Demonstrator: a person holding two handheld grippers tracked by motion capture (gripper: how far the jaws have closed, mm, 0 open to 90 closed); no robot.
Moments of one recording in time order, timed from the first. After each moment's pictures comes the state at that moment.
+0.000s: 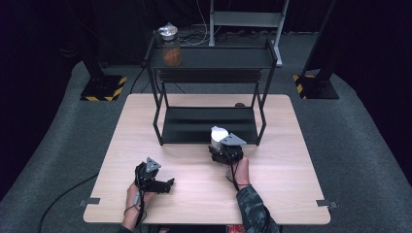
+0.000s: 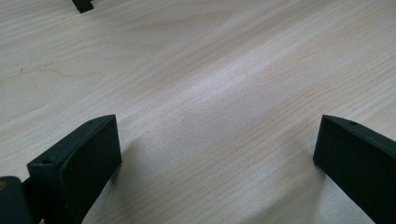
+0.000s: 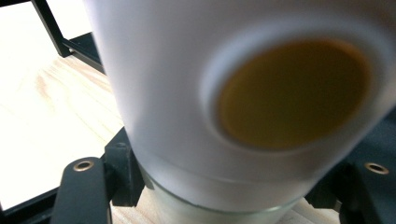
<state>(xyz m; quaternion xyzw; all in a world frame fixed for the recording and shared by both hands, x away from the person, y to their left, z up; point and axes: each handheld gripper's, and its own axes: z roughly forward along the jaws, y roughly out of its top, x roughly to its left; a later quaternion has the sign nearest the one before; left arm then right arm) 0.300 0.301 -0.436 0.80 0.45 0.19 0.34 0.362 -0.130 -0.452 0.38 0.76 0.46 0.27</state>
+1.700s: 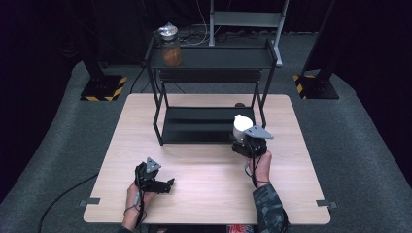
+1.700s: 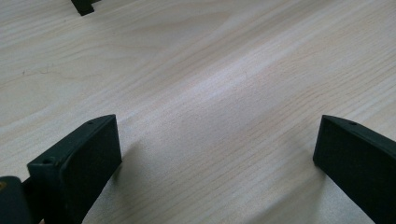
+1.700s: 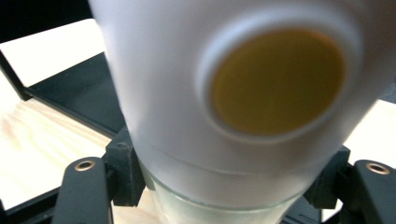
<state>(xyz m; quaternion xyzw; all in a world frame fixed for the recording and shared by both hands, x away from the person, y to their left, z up) 0.298 0.299 -0.436 0.80 0.45 0.20 0.34 0.333 -0.176 -0.396 0.42 0.71 0.46 0.32</state>
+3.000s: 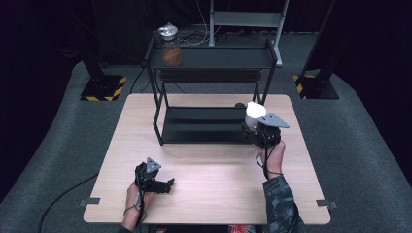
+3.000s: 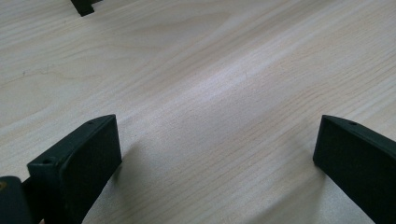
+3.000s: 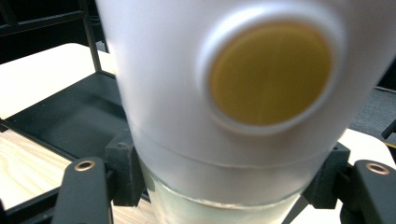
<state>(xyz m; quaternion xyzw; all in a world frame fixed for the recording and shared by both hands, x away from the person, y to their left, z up) 0.298 0.300 -0.436 0.80 0.45 0.20 0.34 0.332 -0.197 -0.354 0.43 0.69 0.46 0.35</state>
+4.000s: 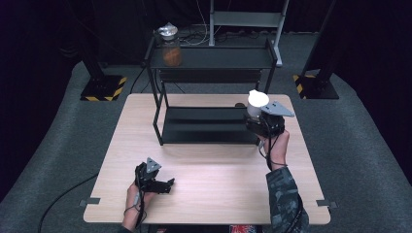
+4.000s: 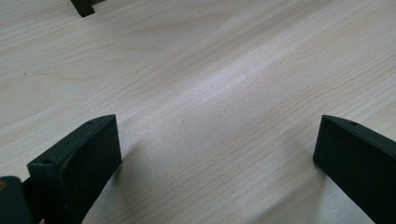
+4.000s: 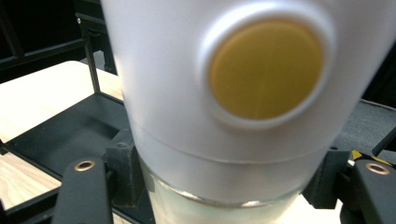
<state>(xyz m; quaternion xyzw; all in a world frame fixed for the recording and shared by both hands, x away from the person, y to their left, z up) 0.297 0.299 -0.436 0.80 0.45 0.20 0.34 0.337 -0.200 -0.319 0.41 0.69 0.47 0.37</state>
